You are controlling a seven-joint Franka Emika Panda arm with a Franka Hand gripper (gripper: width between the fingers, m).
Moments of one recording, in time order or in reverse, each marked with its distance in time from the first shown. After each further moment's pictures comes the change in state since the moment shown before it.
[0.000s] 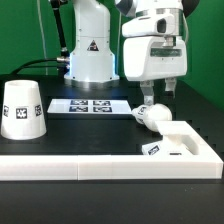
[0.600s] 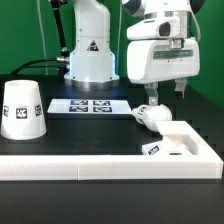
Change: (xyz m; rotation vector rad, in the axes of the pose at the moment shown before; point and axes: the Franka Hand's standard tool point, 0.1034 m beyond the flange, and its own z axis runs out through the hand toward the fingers) arm 0.000 -0.018 0.004 0.056 -0.089 0.102
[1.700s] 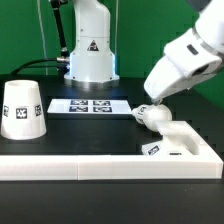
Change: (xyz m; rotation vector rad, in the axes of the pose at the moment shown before) arm -0.008 -0.022 0.000 0.171 -0.762 0.017
